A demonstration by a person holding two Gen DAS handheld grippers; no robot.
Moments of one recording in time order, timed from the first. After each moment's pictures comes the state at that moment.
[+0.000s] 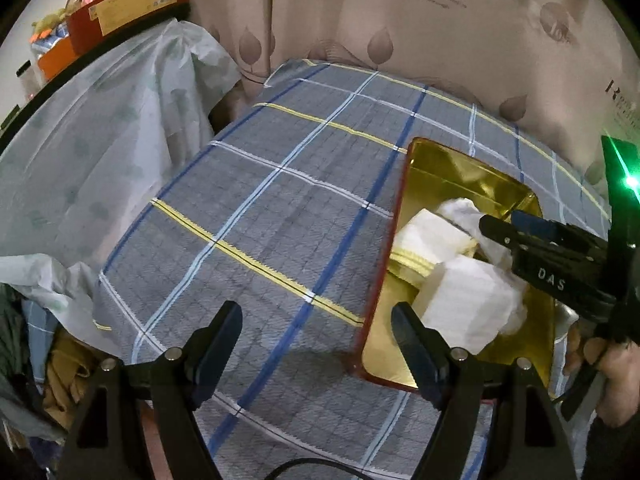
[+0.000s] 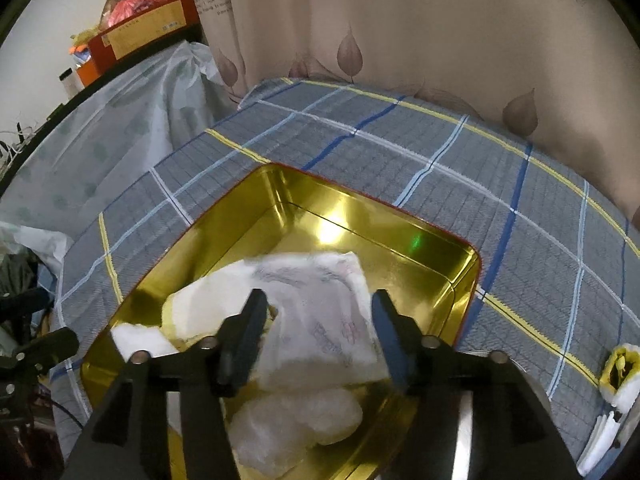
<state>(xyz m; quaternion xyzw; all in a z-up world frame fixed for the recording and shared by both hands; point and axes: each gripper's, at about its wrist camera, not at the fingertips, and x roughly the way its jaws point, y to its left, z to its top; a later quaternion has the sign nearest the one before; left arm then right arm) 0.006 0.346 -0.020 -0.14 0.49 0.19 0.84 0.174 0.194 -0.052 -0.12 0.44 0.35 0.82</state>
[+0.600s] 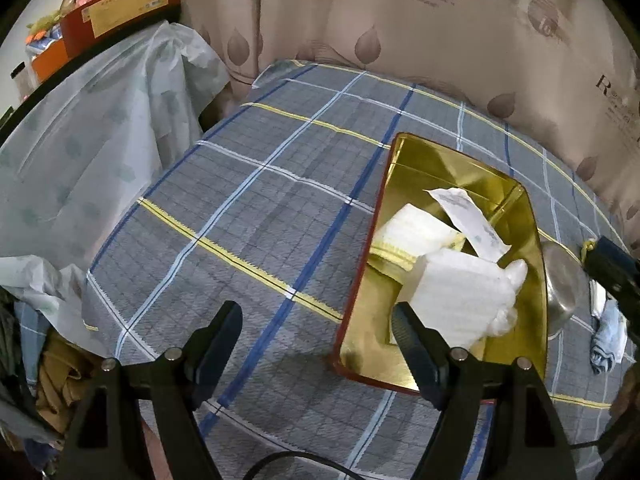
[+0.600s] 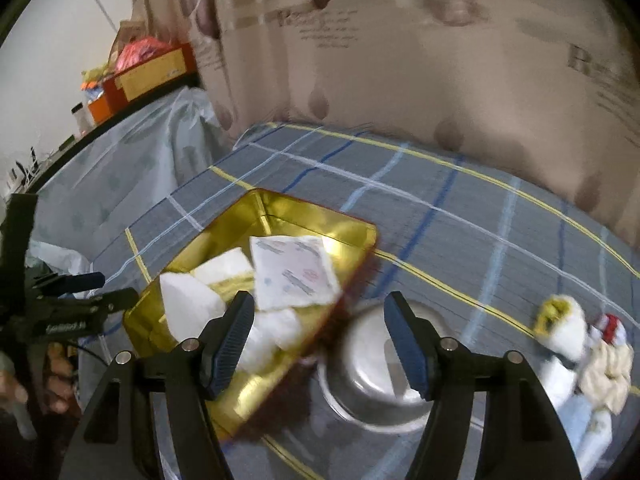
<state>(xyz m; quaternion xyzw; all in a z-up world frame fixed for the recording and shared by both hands) 0.008 0.334 -0.025 -0.13 0.48 0.18 0.85 0.127 0.098 0.004 -0.08 0.39 0.34 0.85</state>
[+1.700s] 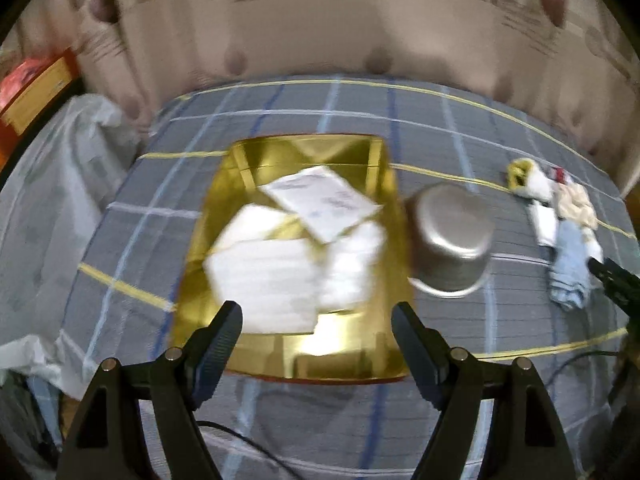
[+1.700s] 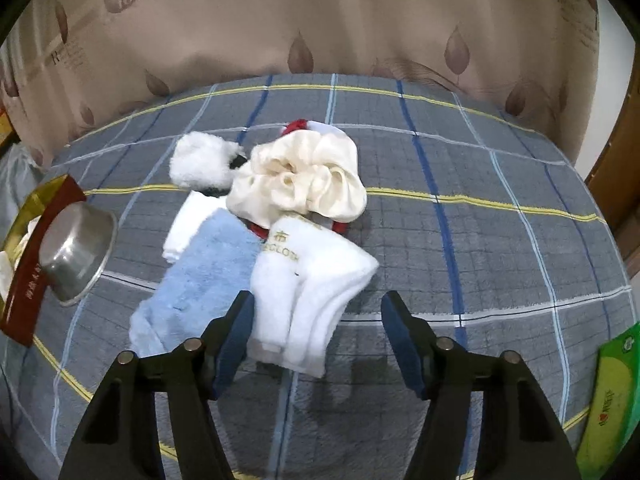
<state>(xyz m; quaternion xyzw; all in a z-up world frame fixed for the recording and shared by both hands) 0.042 0.197 -0.005 -0.02 0.50 0.07 0.86 0.135 -0.180 -0.068 -0.01 0.45 0.05 0.89</state>
